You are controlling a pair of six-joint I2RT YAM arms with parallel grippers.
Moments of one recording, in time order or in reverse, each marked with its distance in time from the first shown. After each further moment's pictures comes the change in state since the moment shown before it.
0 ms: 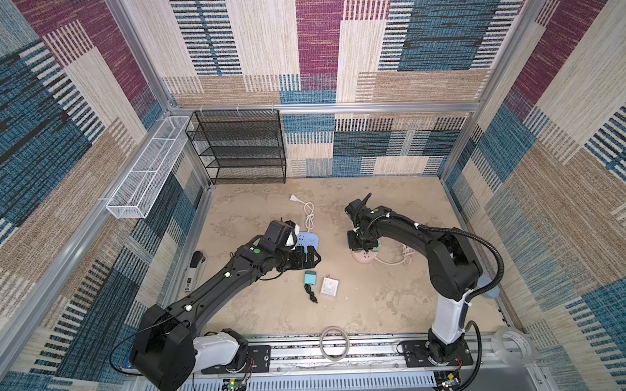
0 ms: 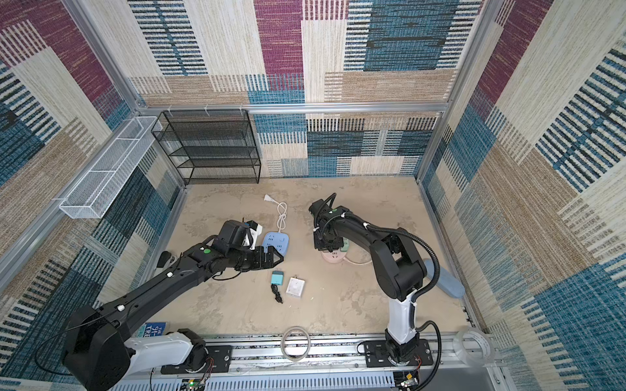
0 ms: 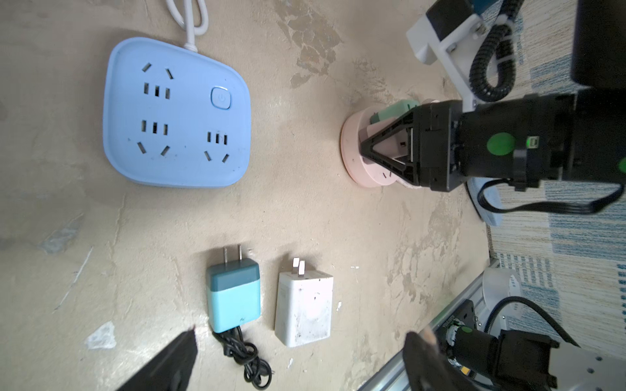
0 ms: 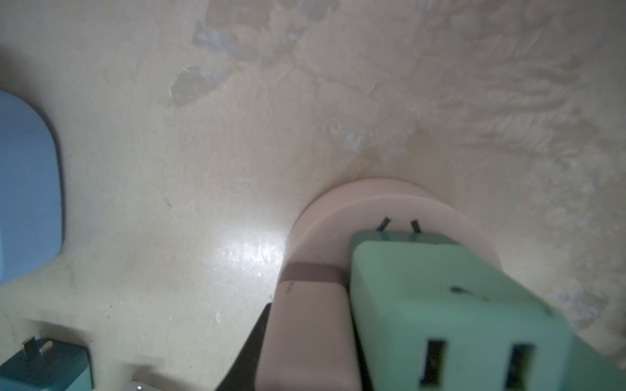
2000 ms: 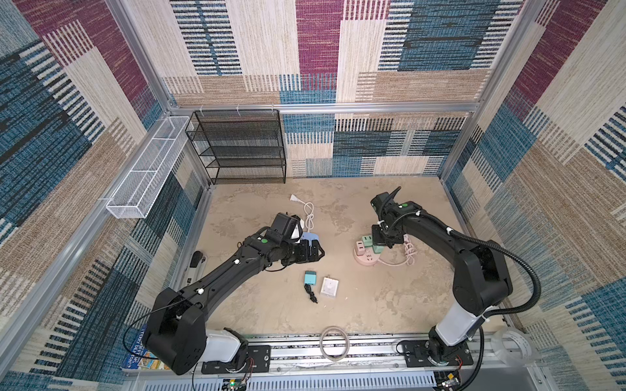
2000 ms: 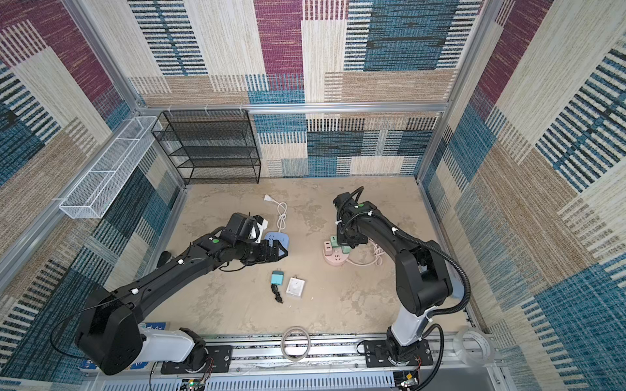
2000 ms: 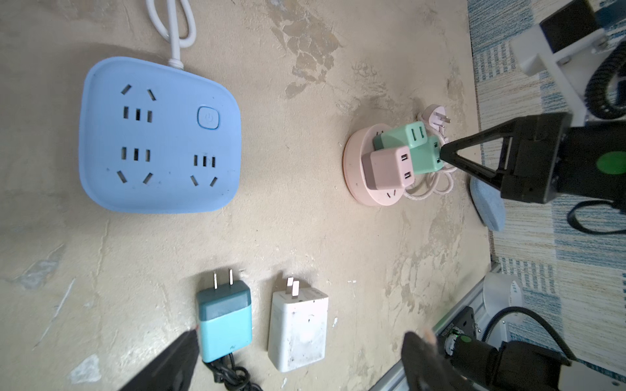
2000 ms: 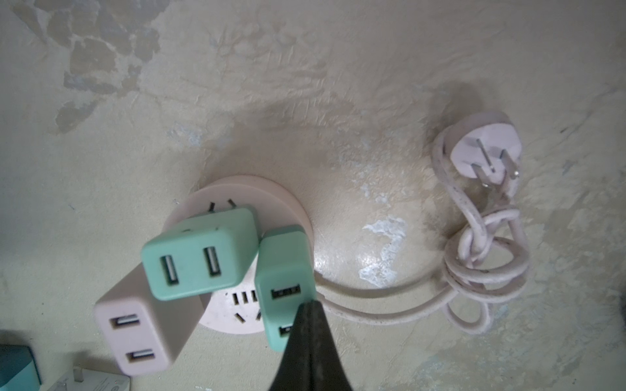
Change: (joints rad) left arm 0.000 0.120 0.096 -0.013 0.010 0.010; right arm -0.152 -0.172 -0.093 -0.057 0.090 -0.045
